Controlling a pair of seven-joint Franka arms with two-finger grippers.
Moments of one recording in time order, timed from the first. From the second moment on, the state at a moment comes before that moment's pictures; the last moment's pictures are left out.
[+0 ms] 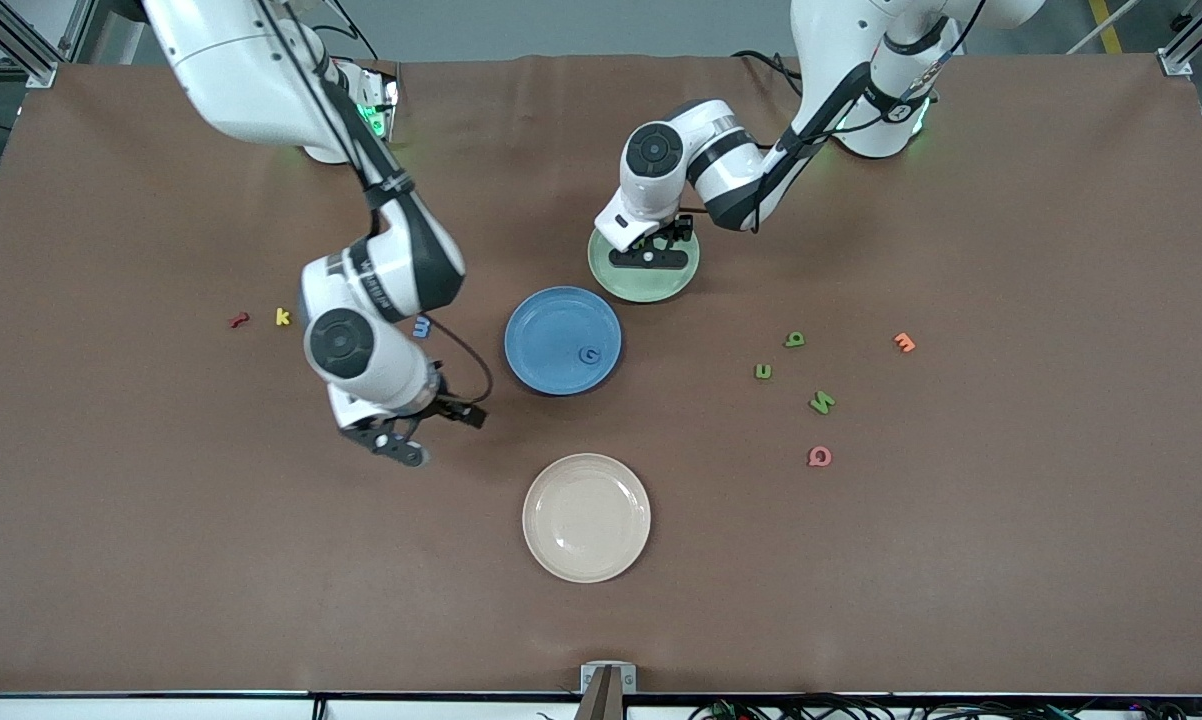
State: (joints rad) left arm -0.40 0.45 -0.57 -2.17 0.12 2.43 -0.99; right arm 0.40 0.56 -0.03 -1.69 0.08 2.19 0.69
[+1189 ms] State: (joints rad) left arm 0.07 0.37 -0.56 -2.19 0.39 2.40 -0.74; right arm 0.21 0.63 -0.02 -1.89 0.03 2.52 0.46
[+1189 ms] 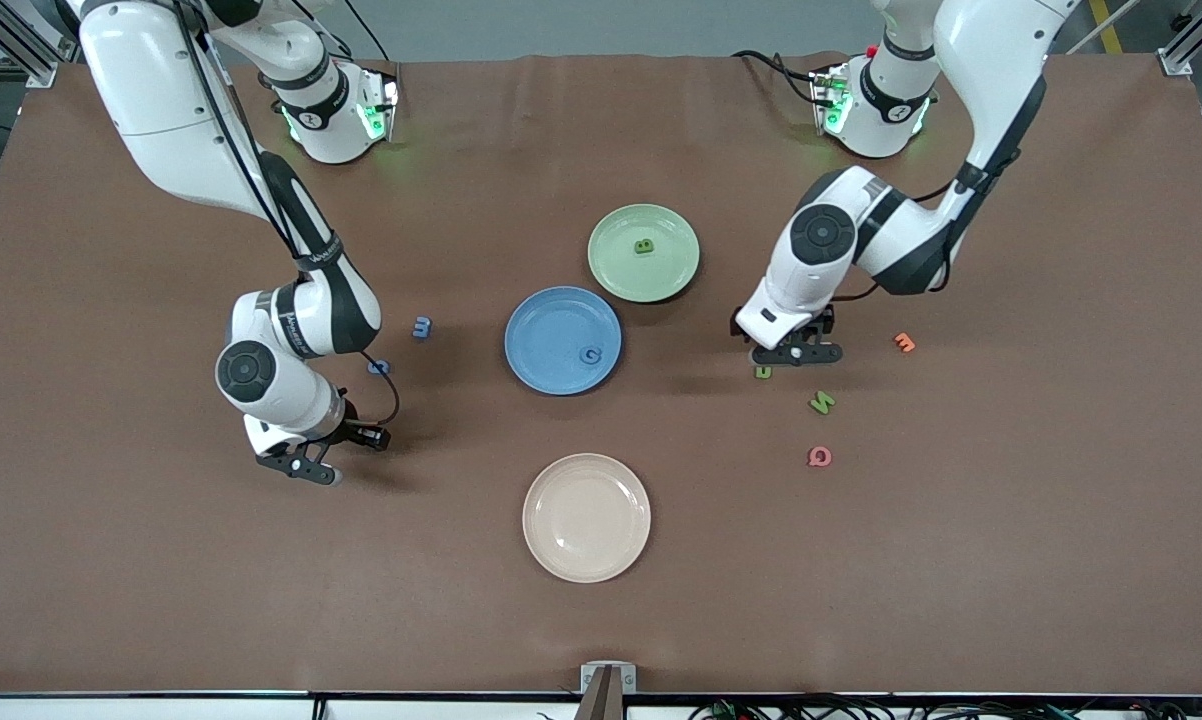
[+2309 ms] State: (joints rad) left arm 0.25 0.60 -0.55 -2.04 0.61 2.49 -0.73; right arm 0.22 0.62 -0.02 -1.88 0.03 2.51 0.46
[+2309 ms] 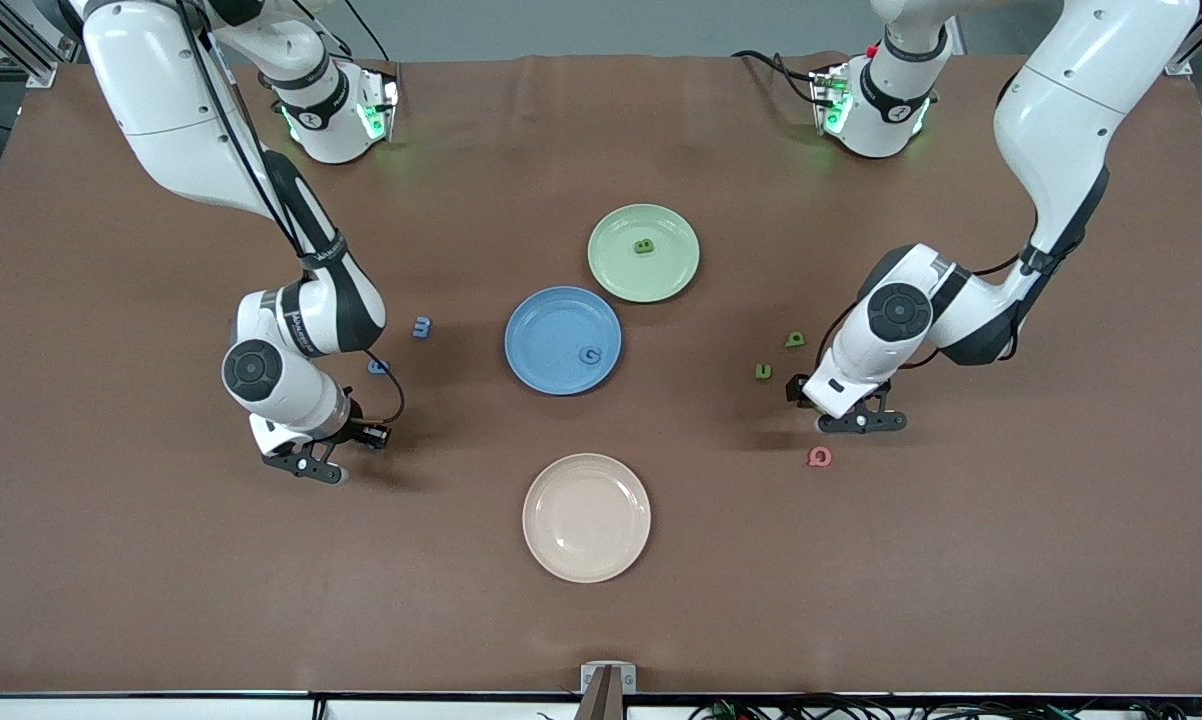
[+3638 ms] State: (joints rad) left arm 0.27 0.62 -0.57 -2.01 0.61 2.49 -0.73; right arm 0.42 0.55 0.19 -1.84 0.03 2.34 1.16
